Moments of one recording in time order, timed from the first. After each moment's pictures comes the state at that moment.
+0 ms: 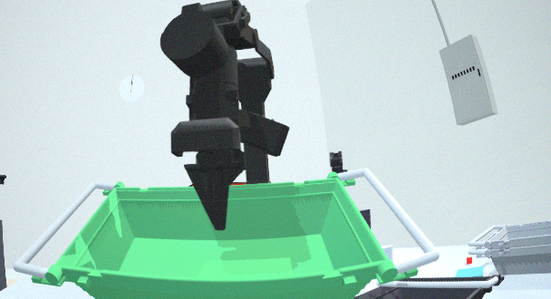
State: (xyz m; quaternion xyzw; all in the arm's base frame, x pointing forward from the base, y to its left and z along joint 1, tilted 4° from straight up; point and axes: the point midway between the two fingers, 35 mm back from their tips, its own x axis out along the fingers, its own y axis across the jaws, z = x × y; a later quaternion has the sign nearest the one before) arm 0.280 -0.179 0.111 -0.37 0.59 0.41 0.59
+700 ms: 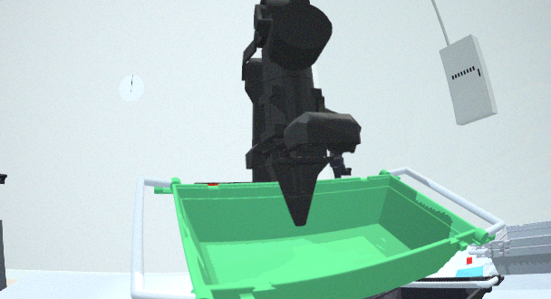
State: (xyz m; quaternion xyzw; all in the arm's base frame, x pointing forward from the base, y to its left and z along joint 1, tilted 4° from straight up) arm 0.314 -0.101 0.115 -0.45 0.52 0.48 0.54
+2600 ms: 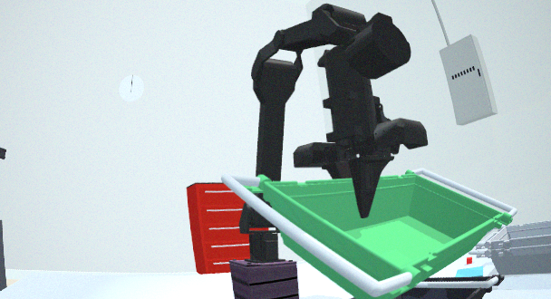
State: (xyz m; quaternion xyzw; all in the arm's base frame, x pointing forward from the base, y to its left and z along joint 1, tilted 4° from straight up) arm 0.327 -0.020 0.118 -0.51 0.45 0.55 0.48
